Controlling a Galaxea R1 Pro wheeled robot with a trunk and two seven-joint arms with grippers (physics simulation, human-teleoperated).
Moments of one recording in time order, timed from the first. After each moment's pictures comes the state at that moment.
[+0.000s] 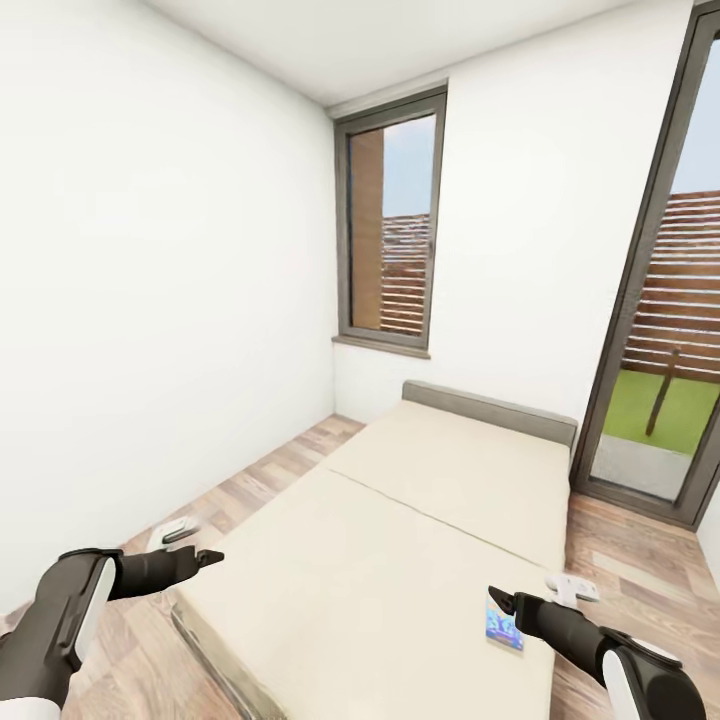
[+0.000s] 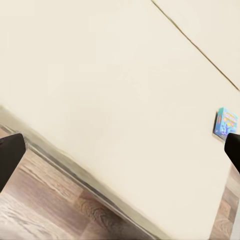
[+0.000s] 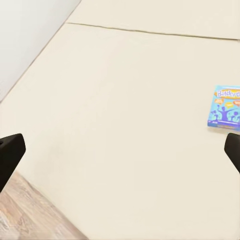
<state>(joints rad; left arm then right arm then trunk) -0.43 0.18 0.31 -1.13 0.01 0.99 -0.58 -0.09 0.01 -0.32 -1.53 -0.10 0.78 0.35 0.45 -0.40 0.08</state>
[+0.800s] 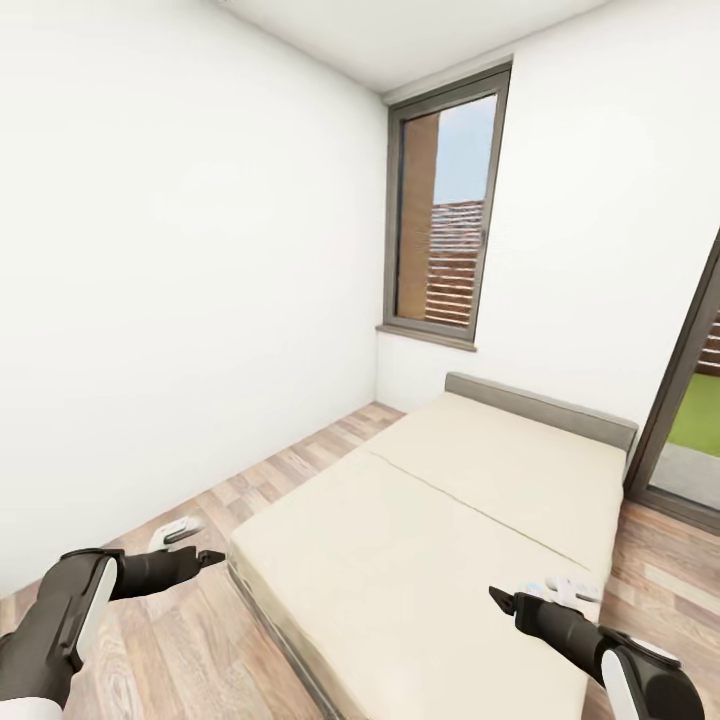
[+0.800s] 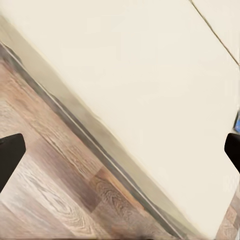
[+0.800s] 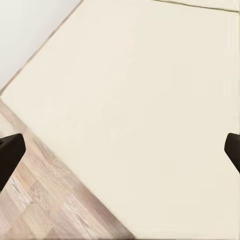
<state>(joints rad) -0.43 0.18 0.31 -1.13 0.00 0.99 -0.58 -0.09 0.01 -0.31 -1.53 -0.11 0.78 0.33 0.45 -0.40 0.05</state>
